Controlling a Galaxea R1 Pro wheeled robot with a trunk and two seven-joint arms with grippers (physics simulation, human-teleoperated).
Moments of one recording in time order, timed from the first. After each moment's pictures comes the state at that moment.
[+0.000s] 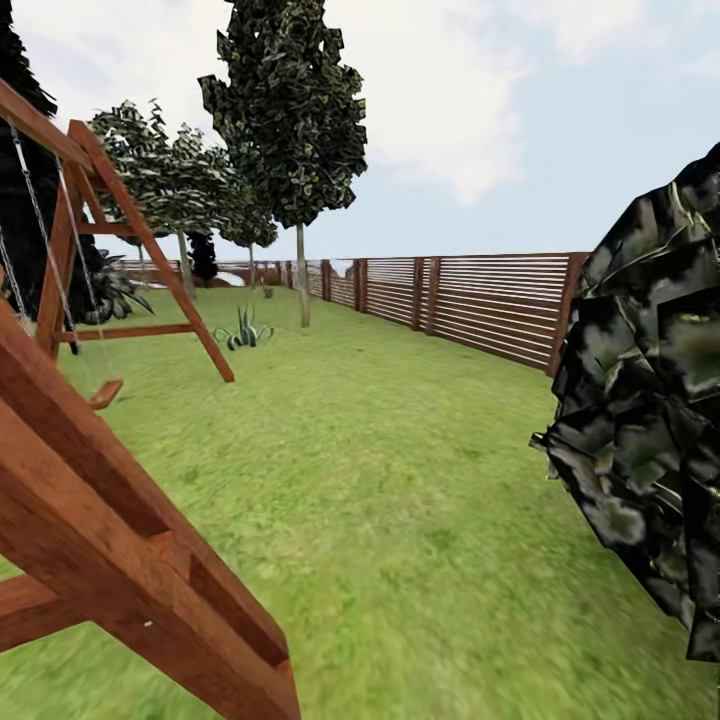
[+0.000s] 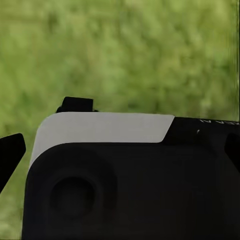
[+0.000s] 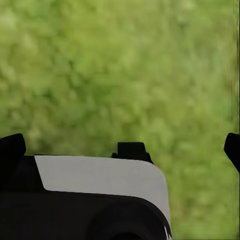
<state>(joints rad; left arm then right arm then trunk) 0.00 0.00 0.02 -0.20 0.11 0.01 -0.09 -0.09 -0.01 0.00 -0.04 0.00 -0.22 0.00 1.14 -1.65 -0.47</state>
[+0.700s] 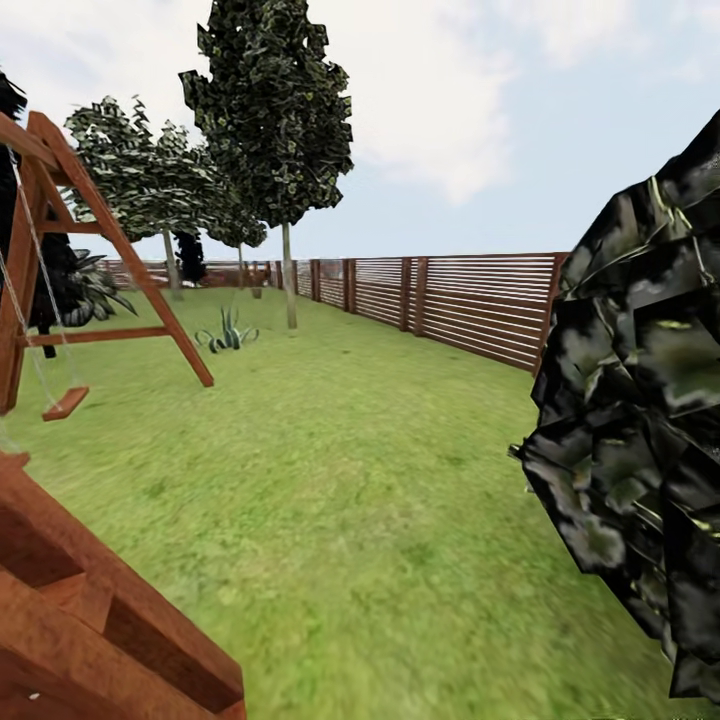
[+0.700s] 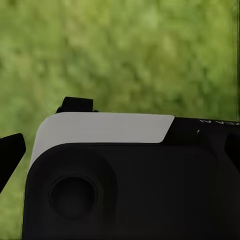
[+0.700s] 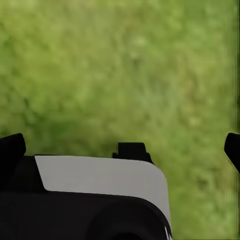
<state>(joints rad) 0.00 0.00 0.02 -0.20 0.11 0.01 -0.09 -0.09 -0.01 0.00 -0.04 0.00 -0.22 0.00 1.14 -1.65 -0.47</state>
